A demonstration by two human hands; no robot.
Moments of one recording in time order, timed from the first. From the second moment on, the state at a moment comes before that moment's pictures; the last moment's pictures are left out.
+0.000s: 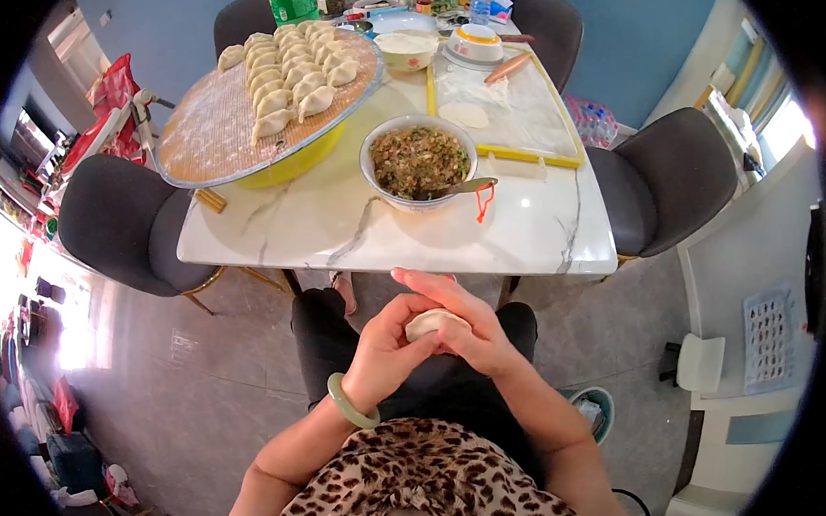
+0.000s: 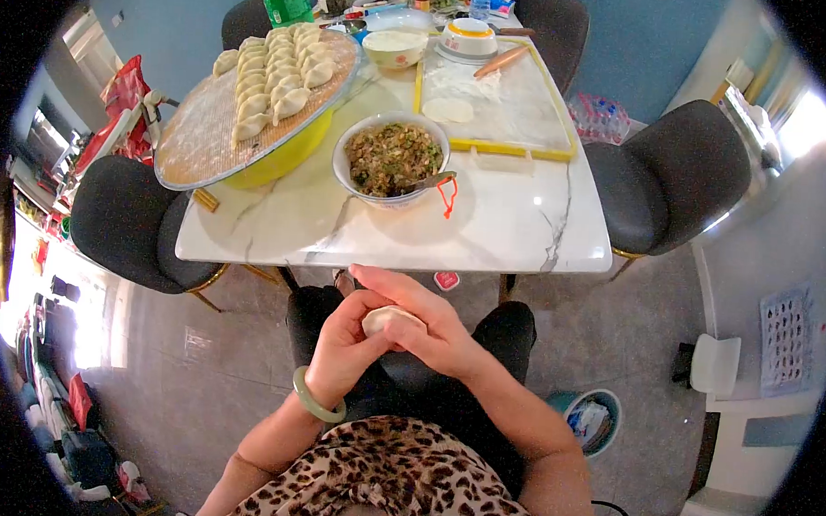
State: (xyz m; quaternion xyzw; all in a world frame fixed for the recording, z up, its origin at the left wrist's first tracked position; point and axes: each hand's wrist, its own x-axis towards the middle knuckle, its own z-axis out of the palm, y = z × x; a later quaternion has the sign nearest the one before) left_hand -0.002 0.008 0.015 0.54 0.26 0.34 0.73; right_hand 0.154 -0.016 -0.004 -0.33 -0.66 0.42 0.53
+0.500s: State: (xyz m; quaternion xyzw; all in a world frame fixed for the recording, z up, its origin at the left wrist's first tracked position) left_hand 0.022 0.007 -0.008 0.57 0.34 0.48 0.57; right_hand 0.116 -0.010 -0.015 -0.30 -0.41 0.50 0.70
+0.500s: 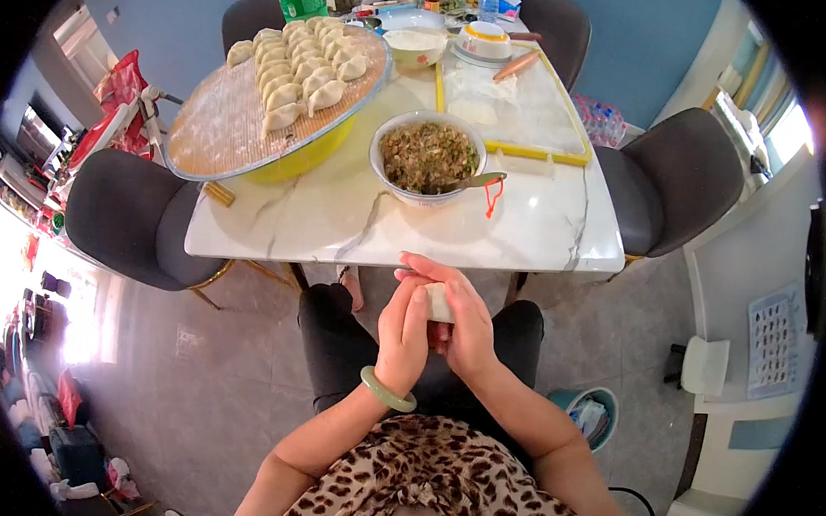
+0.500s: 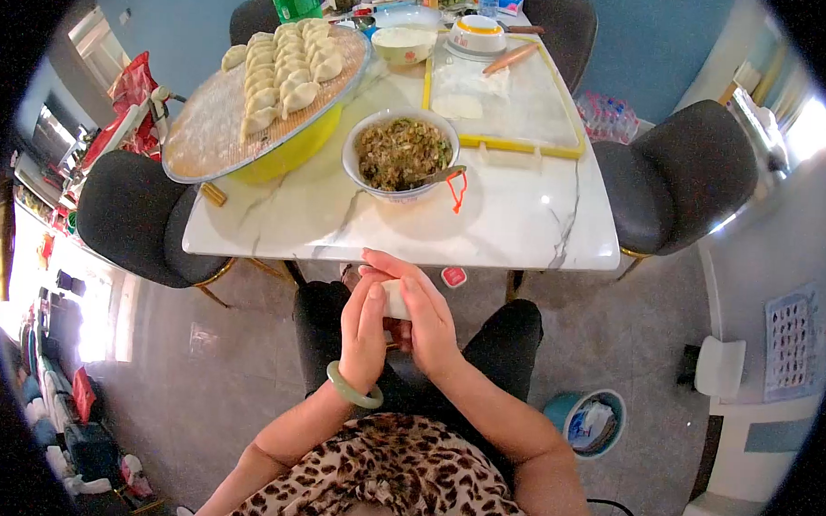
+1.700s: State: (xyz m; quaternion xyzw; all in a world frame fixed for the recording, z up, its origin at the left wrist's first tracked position) left_hand 0.027 -0.004 -0.041 0.46 0.36 0.48 0.65; right_hand 0.101 -0.017 -0.035 -0.27 -0.26 0.61 0.70
